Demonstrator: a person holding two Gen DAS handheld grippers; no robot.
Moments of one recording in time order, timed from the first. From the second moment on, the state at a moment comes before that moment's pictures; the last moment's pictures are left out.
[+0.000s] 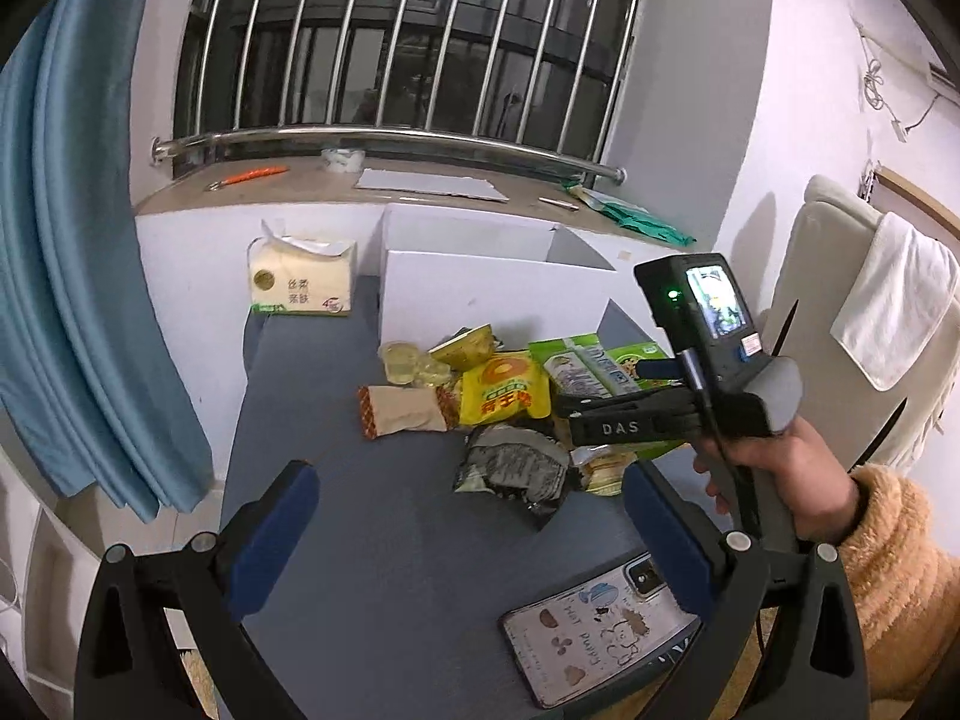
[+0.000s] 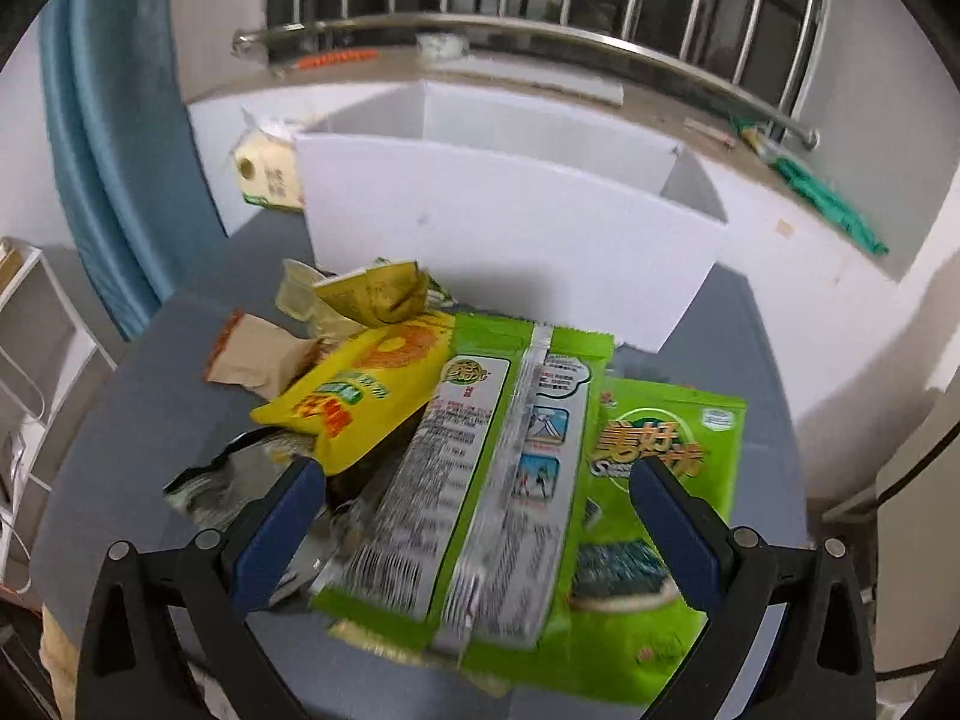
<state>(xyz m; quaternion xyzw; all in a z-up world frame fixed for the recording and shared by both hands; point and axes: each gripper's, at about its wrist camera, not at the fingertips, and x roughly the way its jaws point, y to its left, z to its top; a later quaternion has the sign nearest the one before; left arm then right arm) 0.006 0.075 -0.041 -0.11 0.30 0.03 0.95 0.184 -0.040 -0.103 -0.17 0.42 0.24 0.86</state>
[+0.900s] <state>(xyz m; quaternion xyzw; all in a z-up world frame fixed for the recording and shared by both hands) 0.181 0.085 -0.078 -0.09 0.38 0.02 0.92 0.114 -0.184 -0.029 0.03 0.33 0.34 0.88</state>
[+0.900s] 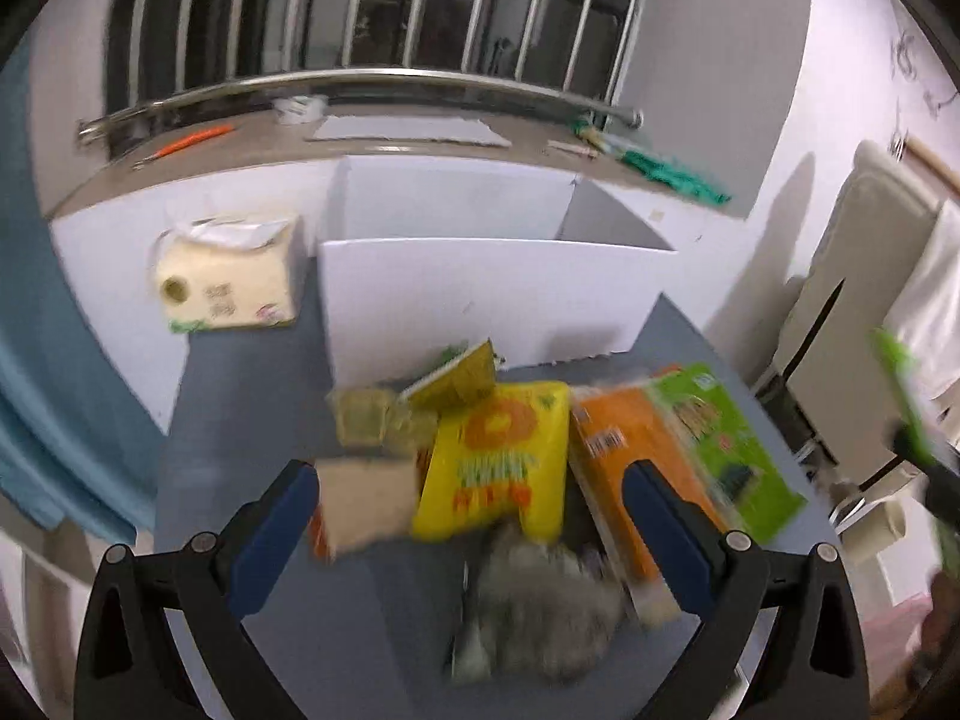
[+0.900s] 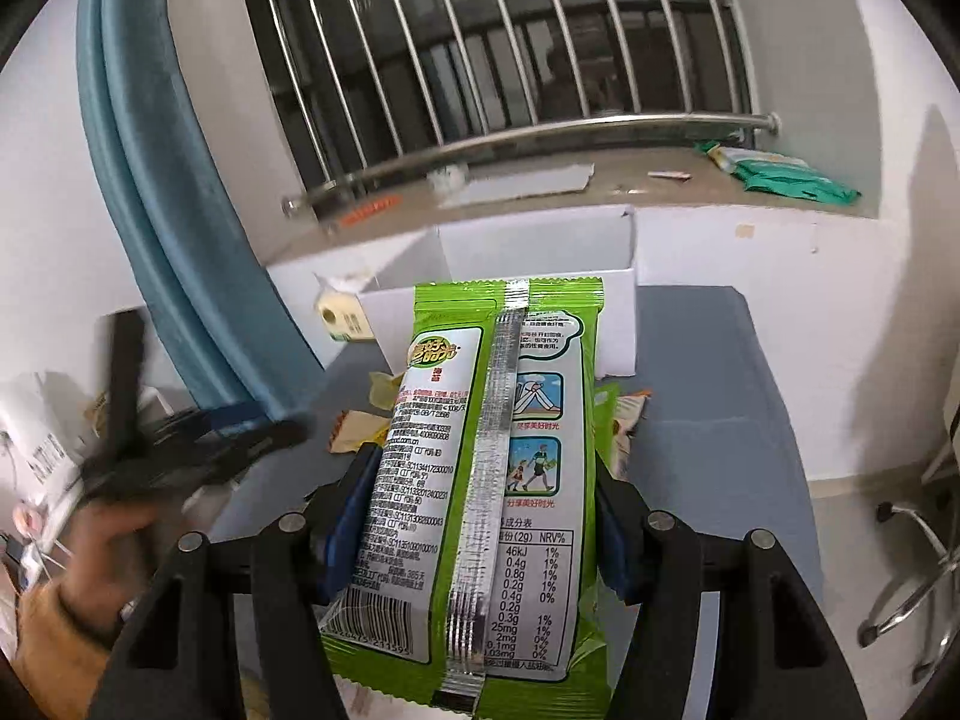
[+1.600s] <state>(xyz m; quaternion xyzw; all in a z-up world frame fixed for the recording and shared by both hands) 0.294 0.074 -0.122 0.02 0.44 0.03 0.90 0.118 -0.234 -0.040 0.07 0.33 0.32 0.88</state>
